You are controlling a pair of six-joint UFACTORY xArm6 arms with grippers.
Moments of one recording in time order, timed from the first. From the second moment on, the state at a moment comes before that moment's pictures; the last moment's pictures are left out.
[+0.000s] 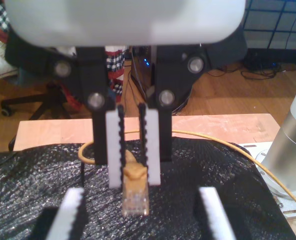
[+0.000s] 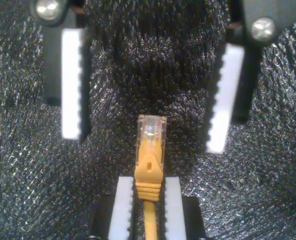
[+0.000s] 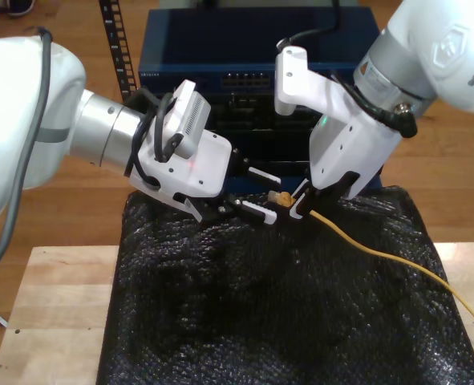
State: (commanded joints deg) left arm -0.1 -10.6 -52.3 -65.5 89.0 -246.5; right arm 17.3 -17.7 -60.9 24.0 74.7 -71.5
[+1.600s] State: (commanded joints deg) left arm -0.1 -10.5 -52.5 -65.4 88.6 -246.7; right arm 17.1 -17.8 -60.6 25.2 74.7 -71.7
